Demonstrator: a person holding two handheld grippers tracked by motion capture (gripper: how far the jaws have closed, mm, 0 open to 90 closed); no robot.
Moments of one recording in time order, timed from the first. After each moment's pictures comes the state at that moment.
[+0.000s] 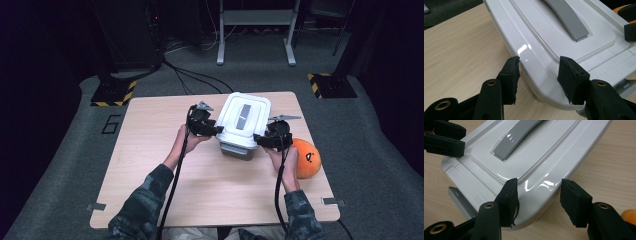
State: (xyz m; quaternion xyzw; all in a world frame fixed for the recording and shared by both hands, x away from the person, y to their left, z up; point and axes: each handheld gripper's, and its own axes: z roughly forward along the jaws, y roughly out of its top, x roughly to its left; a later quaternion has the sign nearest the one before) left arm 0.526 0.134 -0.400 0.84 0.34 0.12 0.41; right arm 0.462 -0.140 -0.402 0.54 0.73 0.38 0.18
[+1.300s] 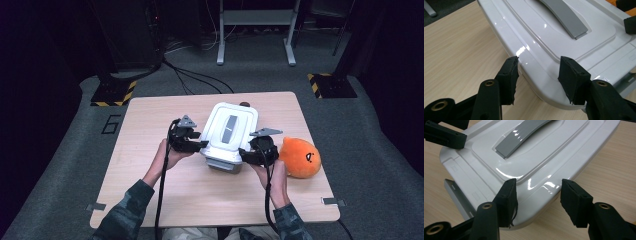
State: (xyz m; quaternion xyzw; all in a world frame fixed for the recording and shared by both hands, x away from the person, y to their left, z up) left arm 0.469 0.182 -0.399 0.85 0.32 0.13 0.40; right arm 0.414 -0.090 -0.399 0.49 0.77 0.37 0.19
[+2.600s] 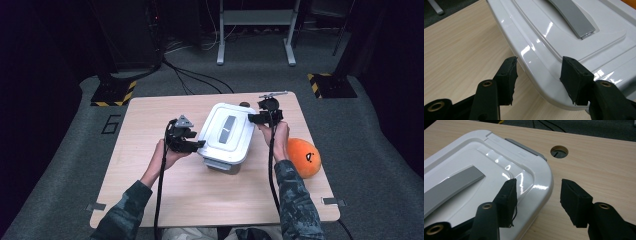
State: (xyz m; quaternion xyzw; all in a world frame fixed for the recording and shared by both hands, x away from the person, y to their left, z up) left arm 0.470 0.187 -0.399 0.85 0.33 0.15 0.39; right arm 0.549 -0.126 -0.393 0.54 0.74 0.36 0.19
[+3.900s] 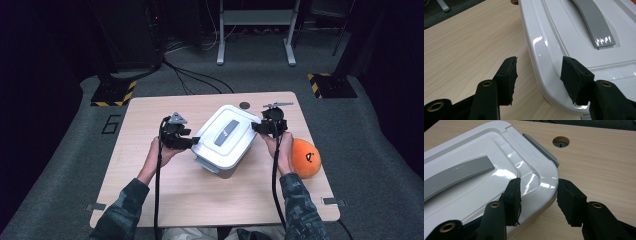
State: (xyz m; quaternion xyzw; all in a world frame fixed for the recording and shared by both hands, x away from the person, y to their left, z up) left arm 0.480 0.207 -0.399 0.84 0.35 0.15 0.39; right arm 0.509 -0.133 -0.397 0.54 0.73 0.37 0.19
